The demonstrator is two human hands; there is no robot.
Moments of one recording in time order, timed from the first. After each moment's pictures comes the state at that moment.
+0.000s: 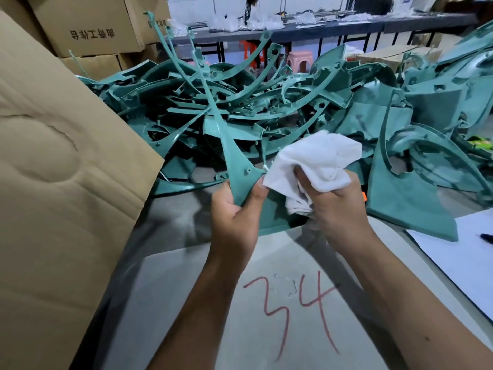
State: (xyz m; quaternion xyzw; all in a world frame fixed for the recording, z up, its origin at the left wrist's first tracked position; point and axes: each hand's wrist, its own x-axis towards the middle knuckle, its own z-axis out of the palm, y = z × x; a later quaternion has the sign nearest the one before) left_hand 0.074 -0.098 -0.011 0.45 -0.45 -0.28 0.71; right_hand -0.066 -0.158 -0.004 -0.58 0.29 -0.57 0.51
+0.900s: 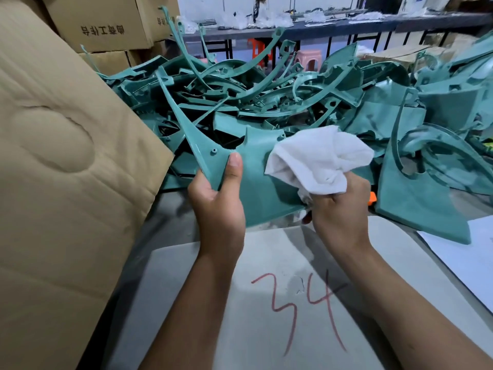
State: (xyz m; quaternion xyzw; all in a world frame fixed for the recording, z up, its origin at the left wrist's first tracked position) left_hand 0.085 -0.096 0.013 0.42 -0.32 -0.24 0.82; right_hand -0.059 -0.158 -0.009 -0.67 0.39 -0.59 0.21
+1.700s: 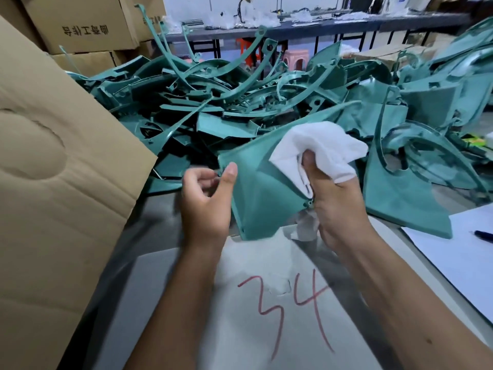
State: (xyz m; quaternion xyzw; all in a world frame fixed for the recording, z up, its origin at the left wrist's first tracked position) left_hand 0.102 -0.106 -0.001 0.64 -0.33 -0.21 0.66; right_hand -0.061 -0.153 0.008 -0.48 0.29 -0.59 0.58
